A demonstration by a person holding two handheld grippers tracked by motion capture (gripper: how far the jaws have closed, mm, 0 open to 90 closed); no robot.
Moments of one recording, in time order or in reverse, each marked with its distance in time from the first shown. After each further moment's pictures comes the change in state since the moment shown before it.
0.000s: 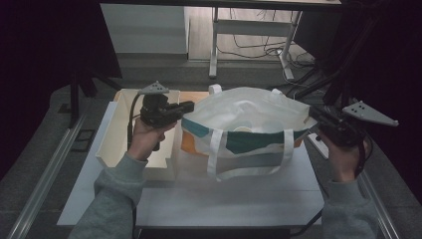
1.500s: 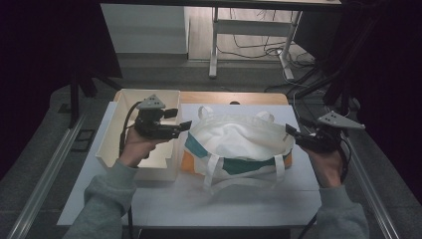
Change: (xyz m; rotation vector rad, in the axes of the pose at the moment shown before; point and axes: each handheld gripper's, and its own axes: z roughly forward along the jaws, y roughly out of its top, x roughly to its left) left arm 0.006 -0.043 -0.007 0.099 0.011 0.116; right arm 0.009 -0.051 0.032 0.128 0.120 0.012
